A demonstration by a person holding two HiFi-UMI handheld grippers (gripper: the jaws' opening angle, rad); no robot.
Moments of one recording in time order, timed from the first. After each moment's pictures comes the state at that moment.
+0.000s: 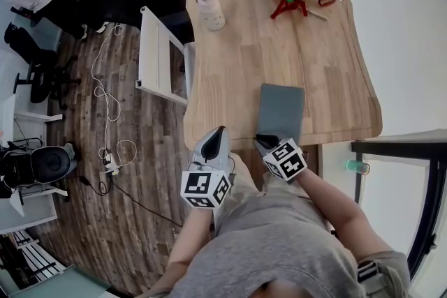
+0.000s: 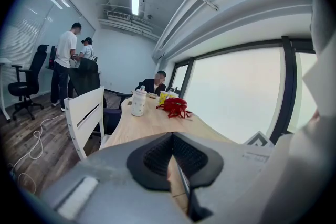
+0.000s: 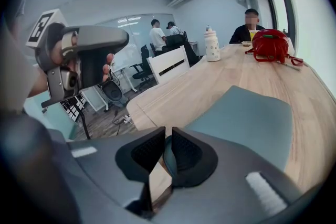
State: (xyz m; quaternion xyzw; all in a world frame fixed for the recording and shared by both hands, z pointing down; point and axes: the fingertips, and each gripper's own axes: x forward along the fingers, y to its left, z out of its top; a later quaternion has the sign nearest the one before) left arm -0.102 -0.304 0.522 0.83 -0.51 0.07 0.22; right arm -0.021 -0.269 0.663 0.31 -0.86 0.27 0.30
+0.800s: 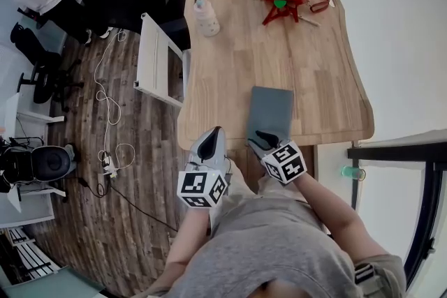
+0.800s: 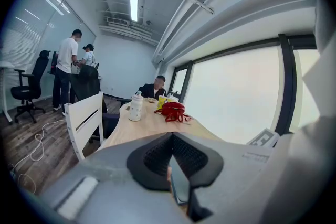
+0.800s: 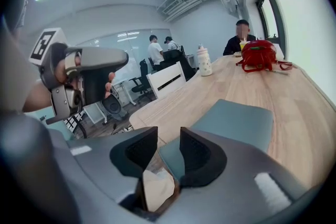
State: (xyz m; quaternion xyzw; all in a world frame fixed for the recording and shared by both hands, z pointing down) left arm -0.079 -0.289 0.502 0.82 -0.53 0.05 0.20; right arm 0.004 -0.268 0.623 0.33 -0.88 0.26 0.23
